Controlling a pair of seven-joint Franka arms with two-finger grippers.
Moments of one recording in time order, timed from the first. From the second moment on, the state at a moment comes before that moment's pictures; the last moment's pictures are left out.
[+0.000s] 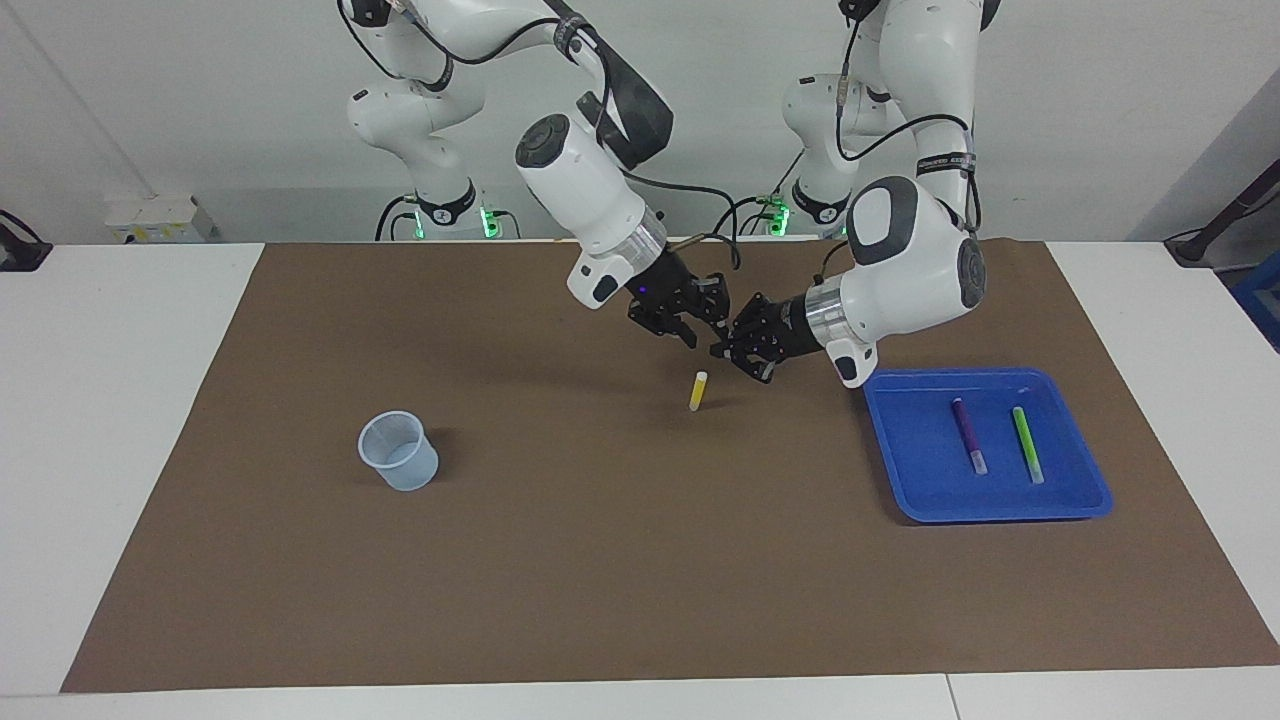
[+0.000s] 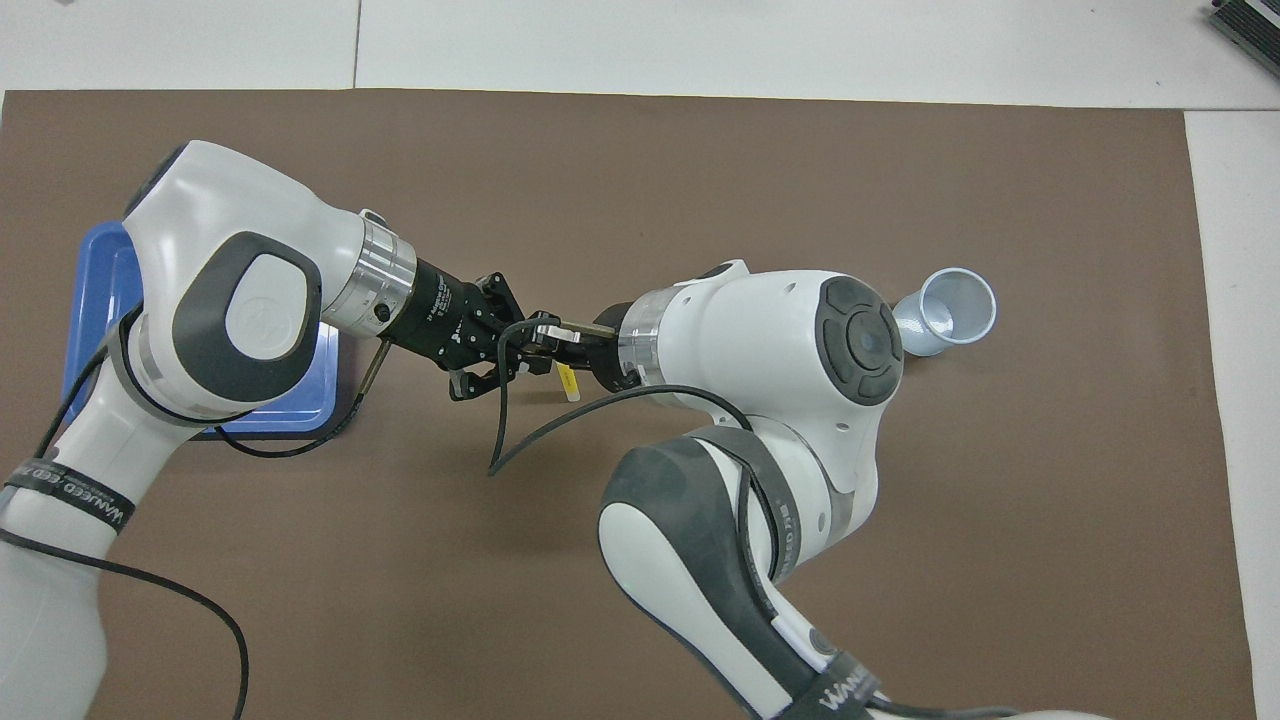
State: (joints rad) left arm -0.10 0.26 -0.23 -1.77 -0.73 1.85 -1.50; right arm 0.56 0.24 0.05 -1.75 0.57 2.38 0.49
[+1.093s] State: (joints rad) left arm -0.10 0.24 -0.23 -1.81 -0.73 1.90 -1.41; right arm 0.44 0.25 0.03 -1.77 0.22 2.30 0.36
